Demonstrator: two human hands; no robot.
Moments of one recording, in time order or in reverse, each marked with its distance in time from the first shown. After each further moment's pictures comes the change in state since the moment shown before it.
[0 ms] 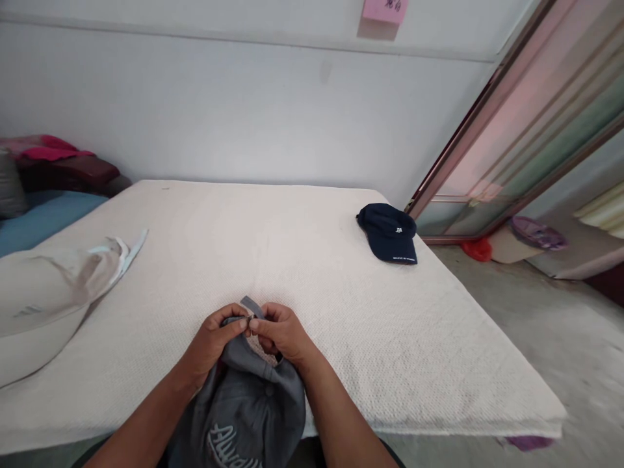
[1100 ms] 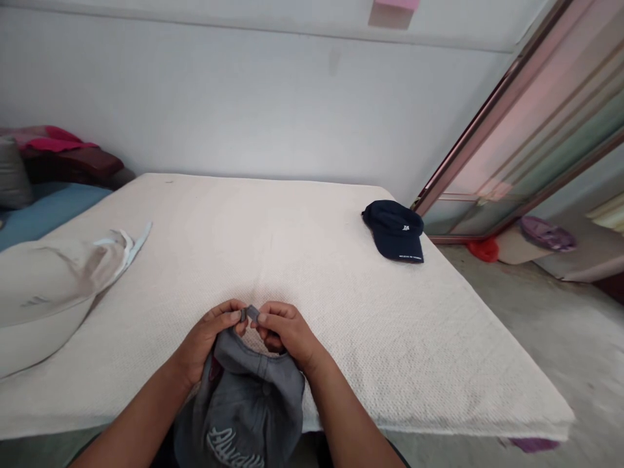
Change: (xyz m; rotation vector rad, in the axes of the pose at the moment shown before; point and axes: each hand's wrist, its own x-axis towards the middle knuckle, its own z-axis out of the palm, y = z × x) left_hand -0.005 0.004 -0.009 -0.372 -0.056 -0.193; right_hand -0.005 -0.004 0.006 0.021 0.033 0.036
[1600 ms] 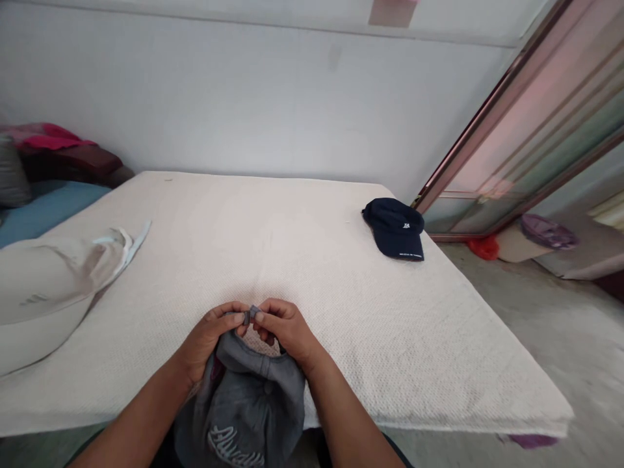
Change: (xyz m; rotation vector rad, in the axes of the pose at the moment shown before) left_hand -0.001 -0.003 0.002 0.013 0.035 -0.023; right_hand 0.003 0.006 -0.003 -0.123 0.042 -0.093
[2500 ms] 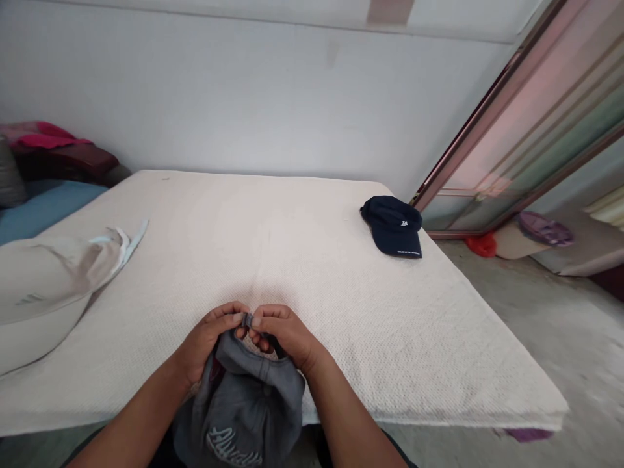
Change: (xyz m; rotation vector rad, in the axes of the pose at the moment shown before) left_hand -0.002 -0.002 0.003 -0.059 -0.058 -0.032; right_hand -0.007 -0.001 0.000 0.119 -0.129 0.125
